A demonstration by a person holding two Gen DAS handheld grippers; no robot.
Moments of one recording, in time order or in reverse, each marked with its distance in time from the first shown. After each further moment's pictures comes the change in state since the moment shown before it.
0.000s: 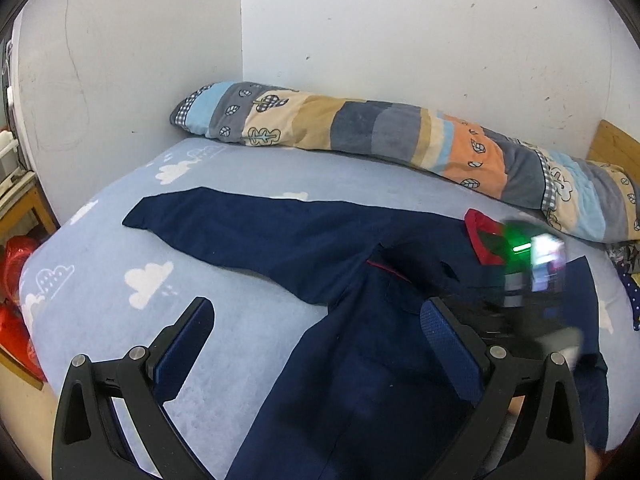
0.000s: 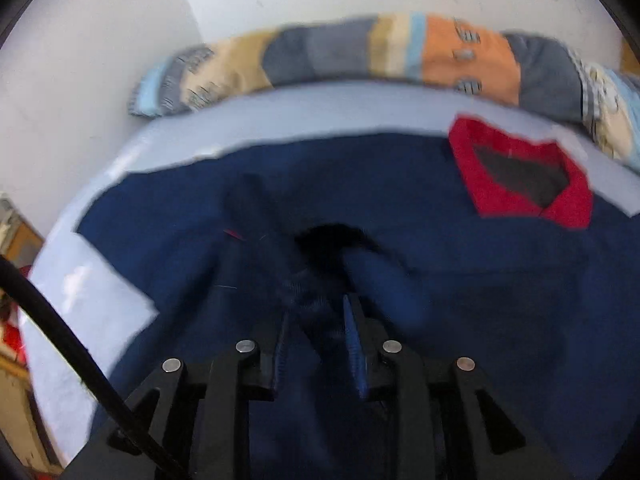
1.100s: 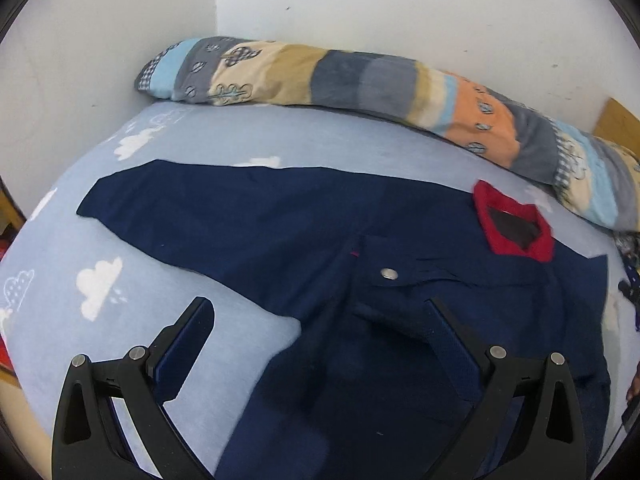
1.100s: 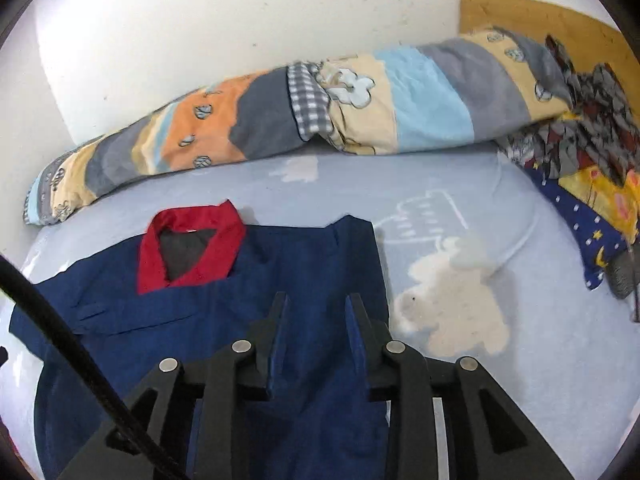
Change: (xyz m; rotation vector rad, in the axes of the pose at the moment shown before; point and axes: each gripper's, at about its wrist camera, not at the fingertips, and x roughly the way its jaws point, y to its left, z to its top) left arm 0.100 -0.018 0.027 0.007 0.200 -0.060; right arm -0.127 -0.288 0.007 0.278 -0.087 -0.357
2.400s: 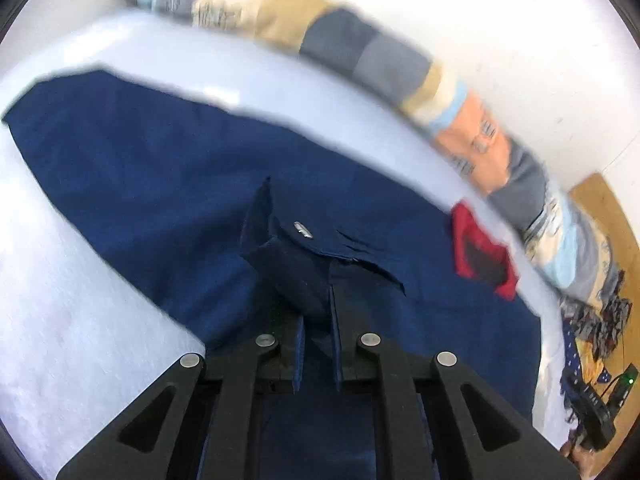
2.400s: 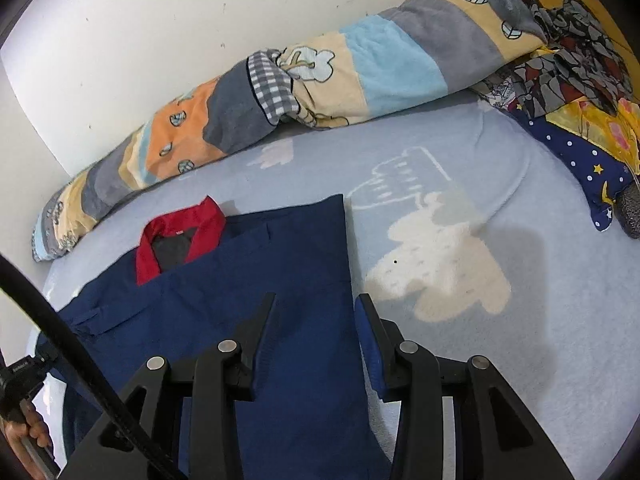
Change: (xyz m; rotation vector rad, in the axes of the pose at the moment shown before) left arm 0.095 0.008 0.012 -0.260 0.174 -0.257; right arm -0.008 -0.026 -0.024 0.155 0.030 0.049
